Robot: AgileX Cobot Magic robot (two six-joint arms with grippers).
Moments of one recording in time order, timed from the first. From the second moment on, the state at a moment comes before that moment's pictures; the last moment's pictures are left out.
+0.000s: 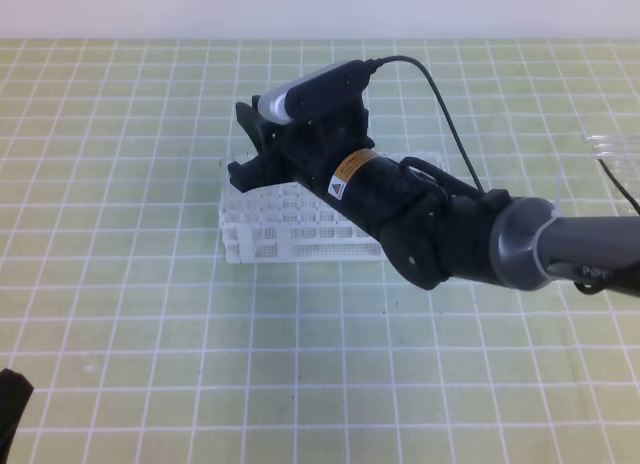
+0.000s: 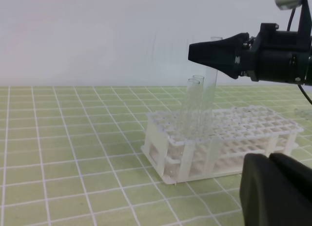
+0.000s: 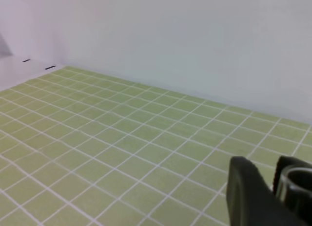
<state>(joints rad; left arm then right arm) -0.52 0.00 0.01 0.75 0.09 -0.83 0.72 2.01 -1.32 -0.08 -0.58 0.17</state>
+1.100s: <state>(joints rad) -0.52 0.00 0.02 0.76 0.09 -0.83 0.72 2.05 -1.32 -0.09 -0.59 0.17</state>
